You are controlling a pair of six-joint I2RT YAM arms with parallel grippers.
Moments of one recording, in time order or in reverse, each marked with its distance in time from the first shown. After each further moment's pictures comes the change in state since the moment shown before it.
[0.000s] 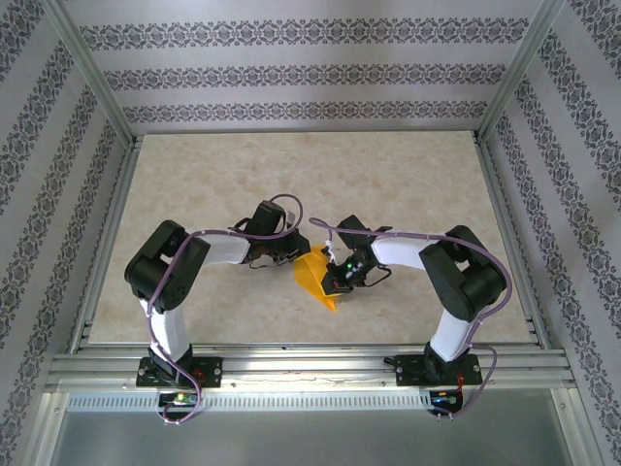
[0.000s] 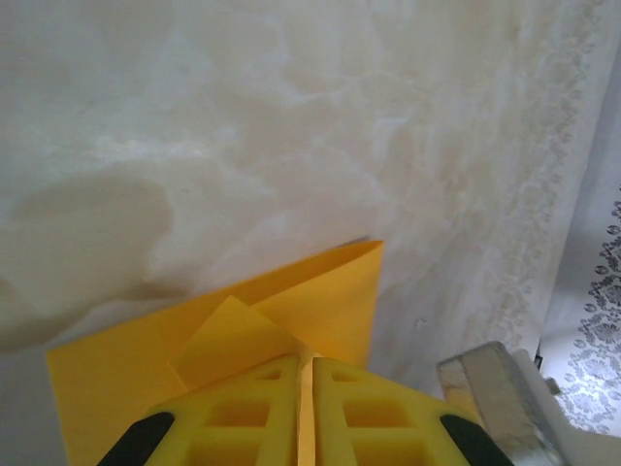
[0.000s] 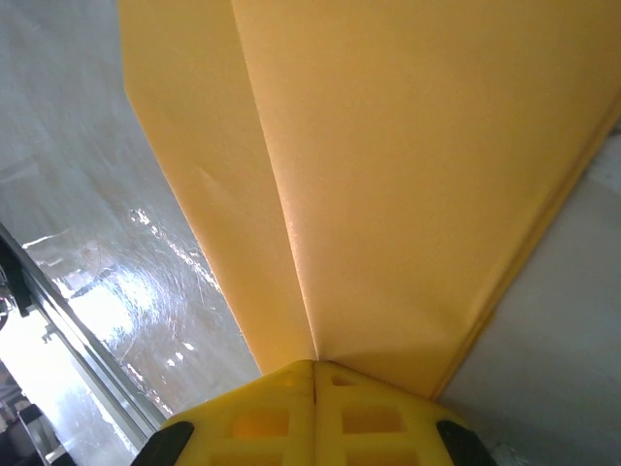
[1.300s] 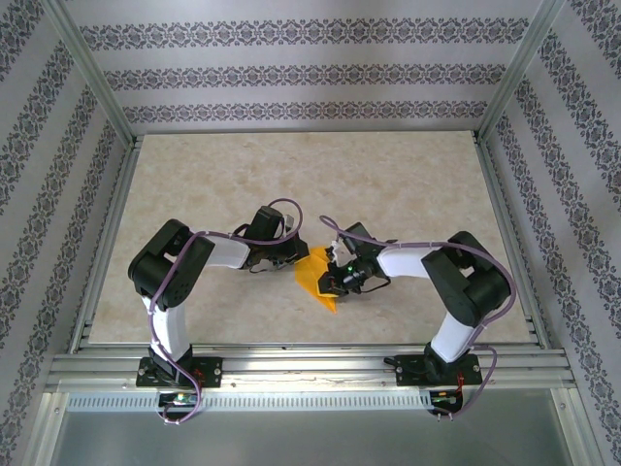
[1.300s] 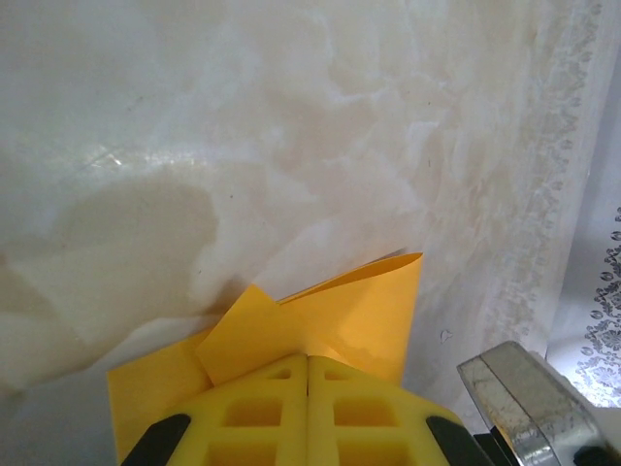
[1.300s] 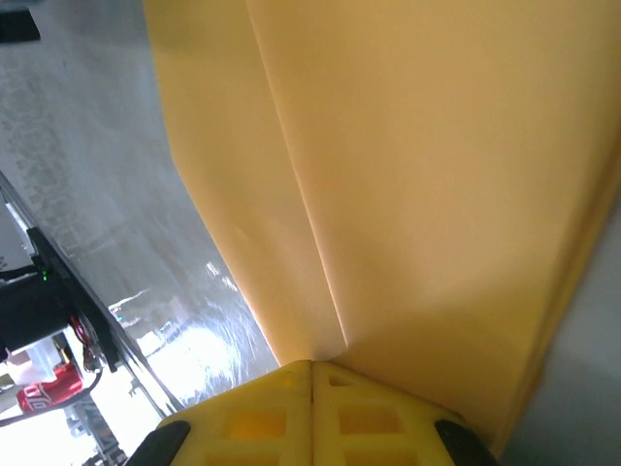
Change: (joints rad) left arm 0.002 0.023 -0.058 0.106 -0.017 -0.006; right arm 0.009 -0.056 -0.159 0.308 -0.061 0.300
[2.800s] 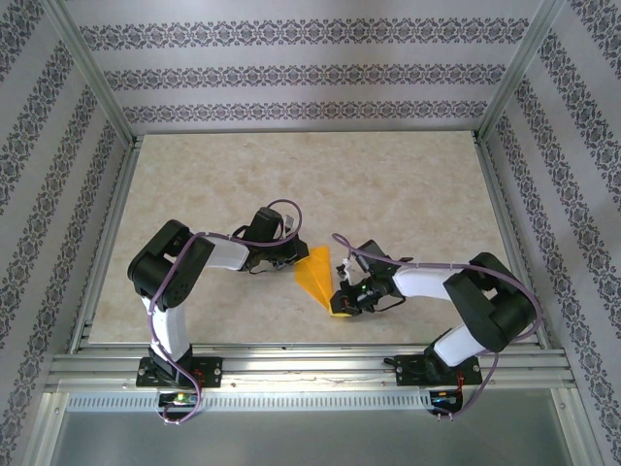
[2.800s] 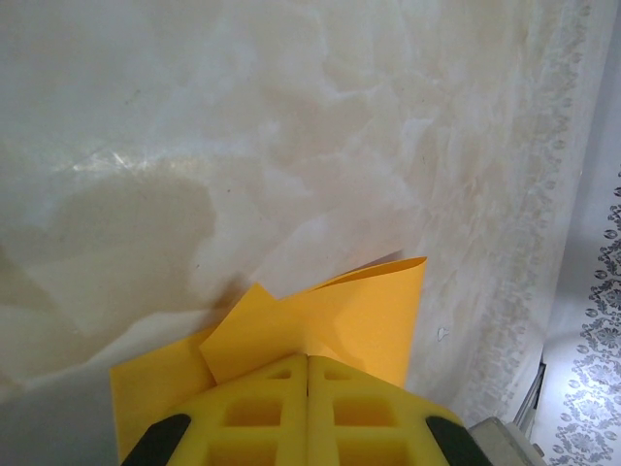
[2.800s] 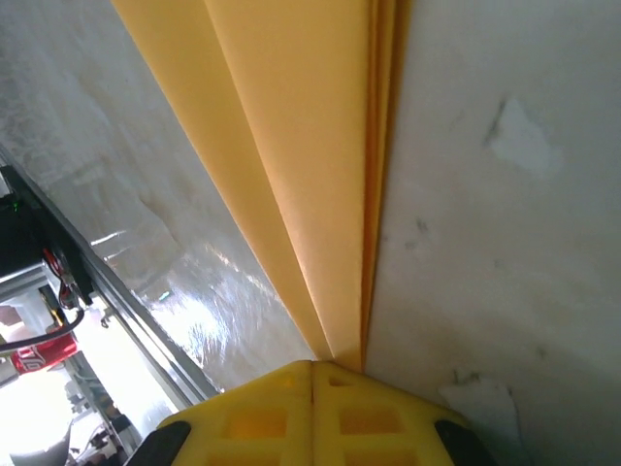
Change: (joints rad) left arm 0.000 -0.004 -0.019 0.035 0.000 -0.004; right arm 0.019 -0.187 -0.195 -0.026 -0.019 0.002
